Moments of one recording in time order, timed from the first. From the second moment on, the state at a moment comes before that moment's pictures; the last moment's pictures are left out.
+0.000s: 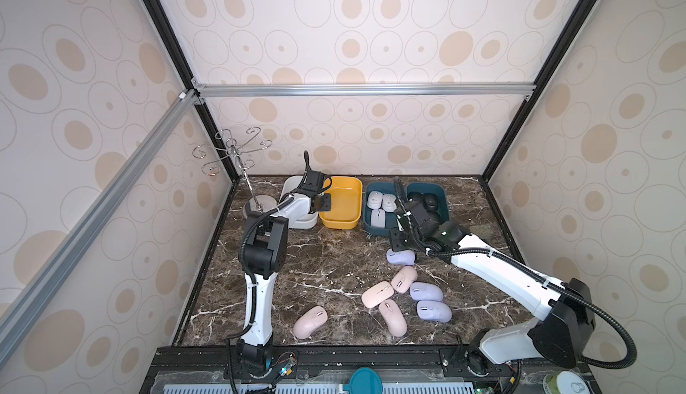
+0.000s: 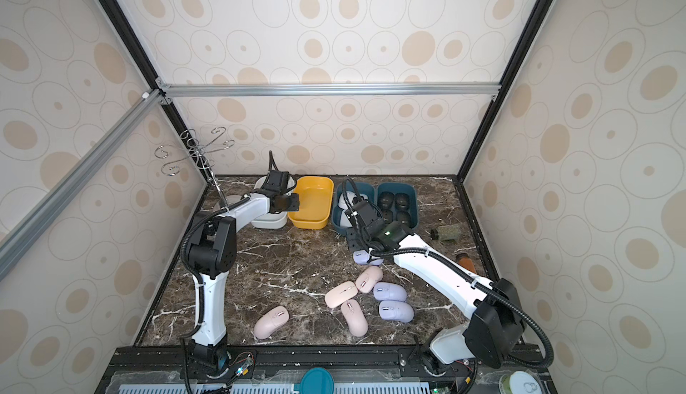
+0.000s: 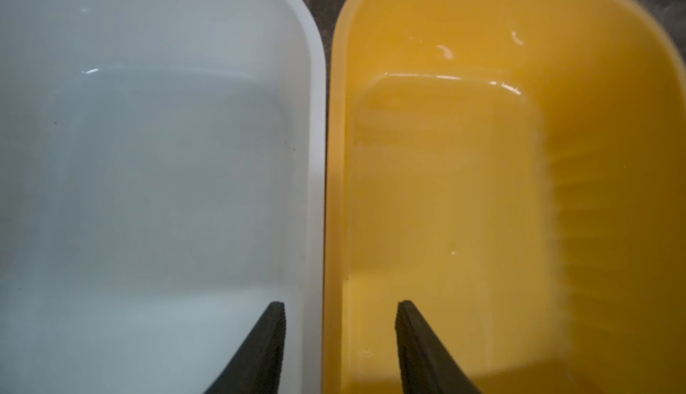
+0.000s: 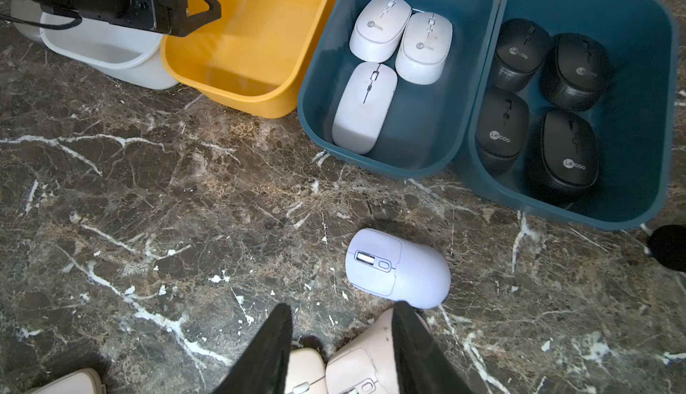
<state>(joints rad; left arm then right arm) -0.27 2.19 1.68 -0.39 -0.05 -0.22 0.71 1.40 1.19 -0.68 0.24 0.40</state>
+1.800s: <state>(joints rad) -0.41 1.34 1.04 -0.12 -0.10 -0.47 0.95 1.31 0.86 -0.85 0.06 0.53</state>
